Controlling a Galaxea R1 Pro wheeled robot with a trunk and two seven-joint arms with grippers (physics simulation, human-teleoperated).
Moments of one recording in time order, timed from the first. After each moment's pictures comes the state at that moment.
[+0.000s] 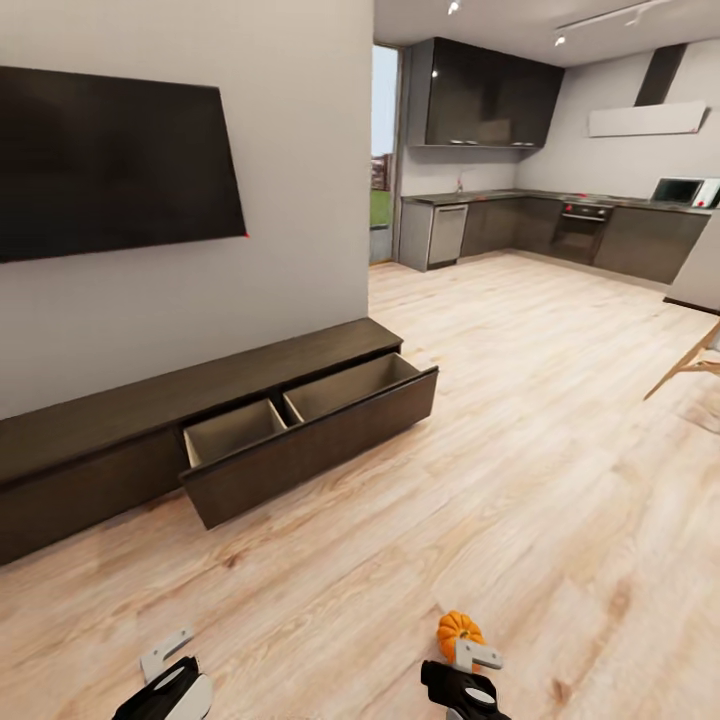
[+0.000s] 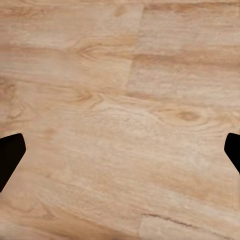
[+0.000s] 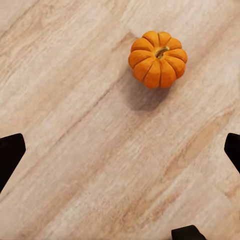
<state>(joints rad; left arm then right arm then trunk) -0.39 0.09 -0.31 -0.51 0.81 -0.03 0.78 -0.41 0.02 0.74 -0.46 -0.90 -0.01 -0.43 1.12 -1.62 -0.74</state>
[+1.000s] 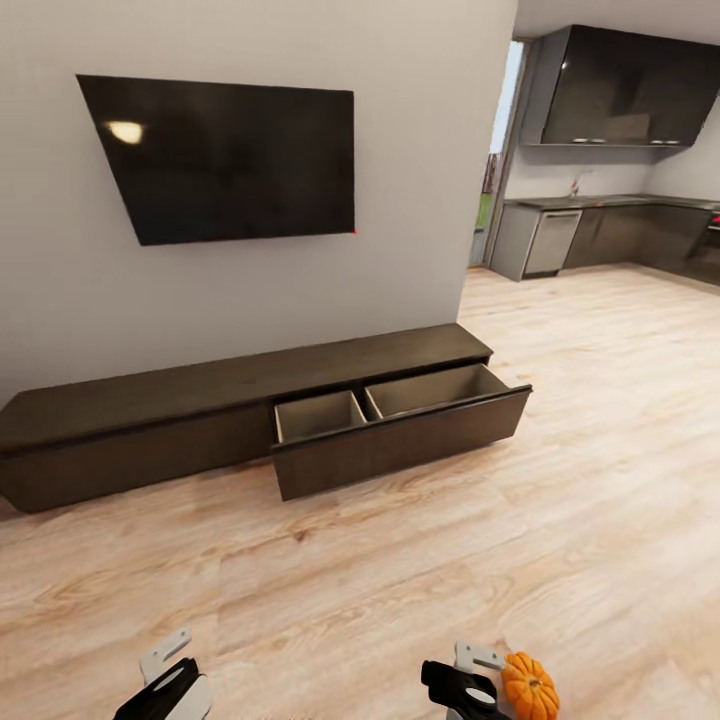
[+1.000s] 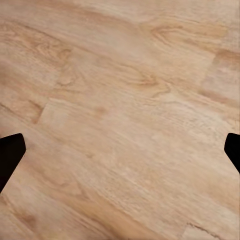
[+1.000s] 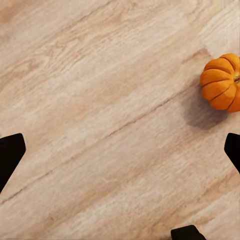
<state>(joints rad) -0.39 0.09 -0.31 -0.51 0.82 -0.03 0.78 -0.41 0.02 0.74 -0.46 -0.90 -0.01 -0.43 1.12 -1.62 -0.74</state>
